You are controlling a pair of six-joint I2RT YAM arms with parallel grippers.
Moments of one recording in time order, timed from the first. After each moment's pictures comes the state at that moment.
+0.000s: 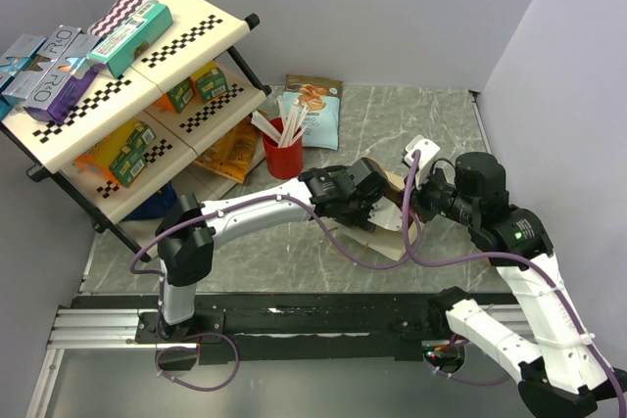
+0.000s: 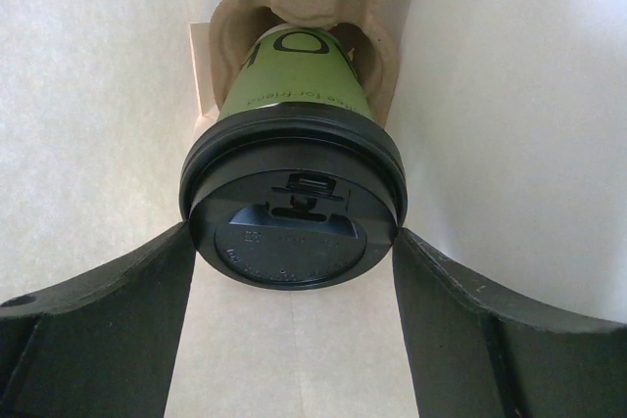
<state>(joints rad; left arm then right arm) -1.10 1.89 1.65 -0.62 -0.16 0.97 0.41 0.79 1.15 -0.90 -0.27 -0.30</state>
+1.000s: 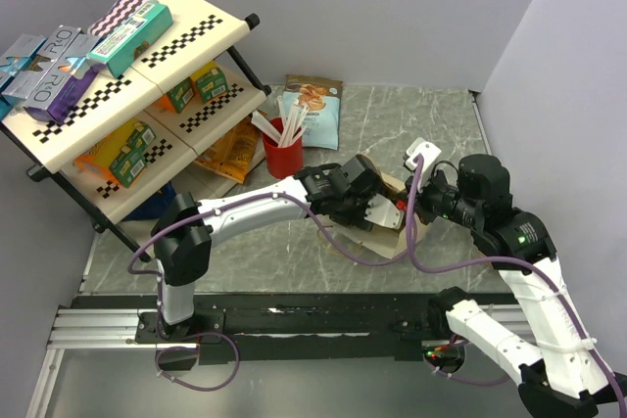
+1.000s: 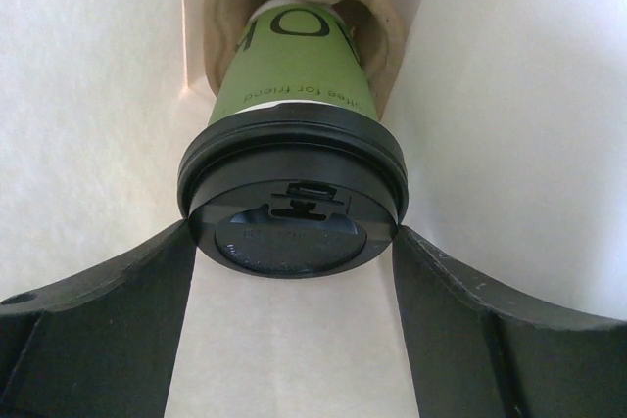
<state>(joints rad) -1.07 1.88 1.62 -0.60 -0.10 0.95 0.40 0.77 1.16 -0.90 -0.30 -0.33</state>
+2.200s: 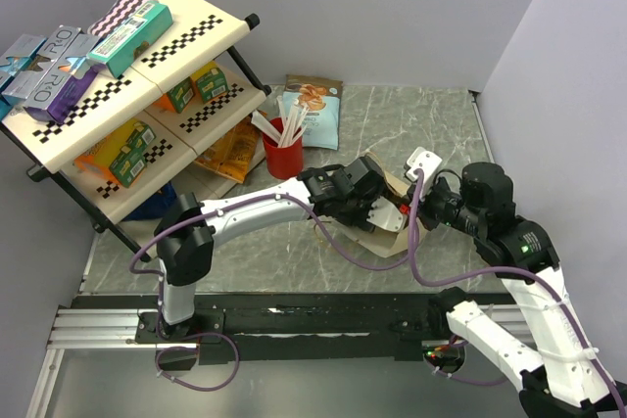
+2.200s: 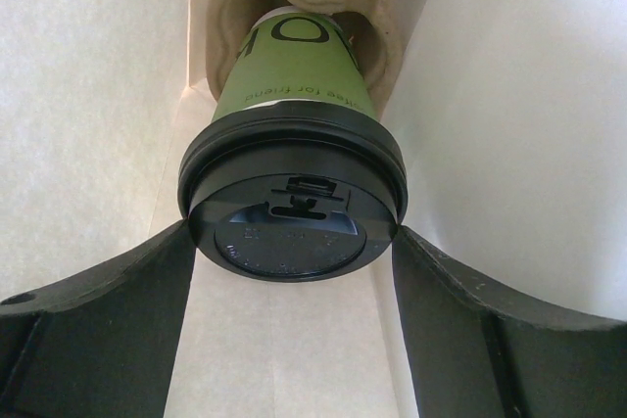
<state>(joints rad) -1.09 1.88 1.63 -0.59 -0.10 1.00 0.40 0.73 1.12 -0.91 -0.30 -0.40</state>
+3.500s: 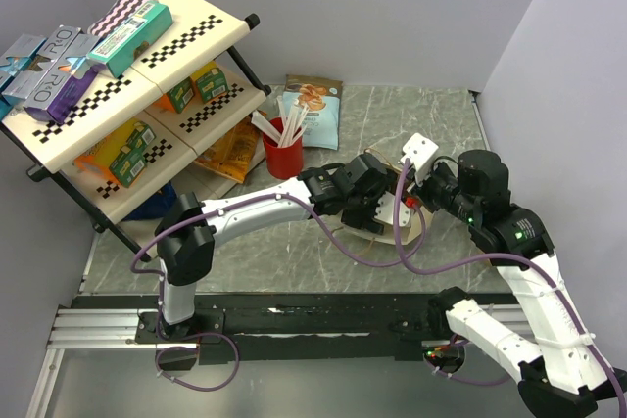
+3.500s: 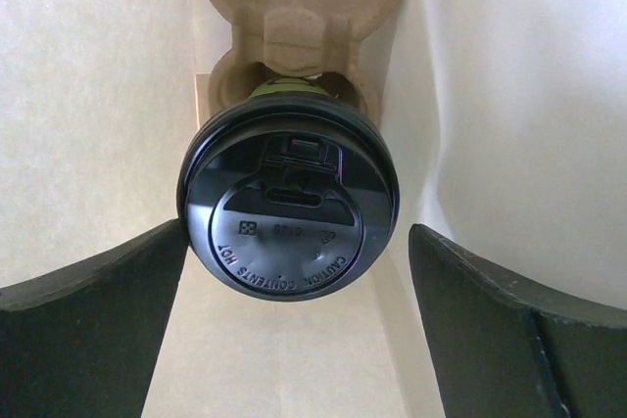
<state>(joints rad) -1.09 1.89 1.64 -0.49 -0.02 0.92 0.41 0.79 1.16 -0.84 -0.13 -0.51</state>
